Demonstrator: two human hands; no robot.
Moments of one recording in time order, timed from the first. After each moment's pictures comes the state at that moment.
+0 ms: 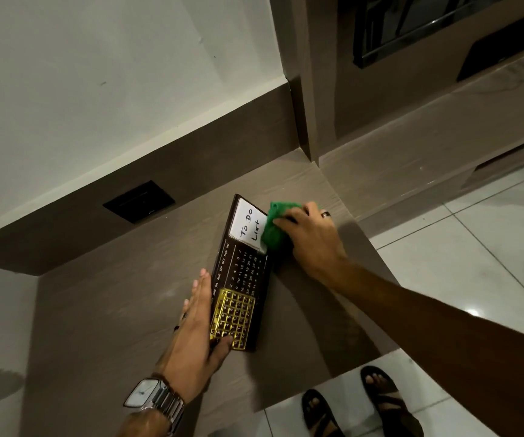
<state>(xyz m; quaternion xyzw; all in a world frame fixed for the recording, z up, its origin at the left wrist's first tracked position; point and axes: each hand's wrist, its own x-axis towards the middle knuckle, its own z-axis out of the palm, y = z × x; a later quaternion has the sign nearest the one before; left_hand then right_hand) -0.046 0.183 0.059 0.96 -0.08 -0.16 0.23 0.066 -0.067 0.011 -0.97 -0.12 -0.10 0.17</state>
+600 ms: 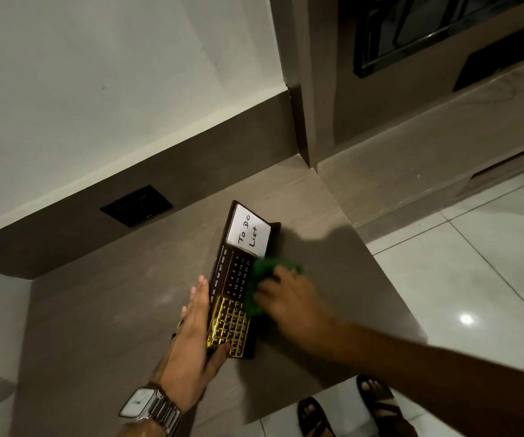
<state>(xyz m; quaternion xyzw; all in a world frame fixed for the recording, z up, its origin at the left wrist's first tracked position) -0.047 0.180 0.061 0.95 -0.07 -0.15 0.25 -0.008 -0.026 -0.001 -0.93 -0.30 -0.04 0.18</state>
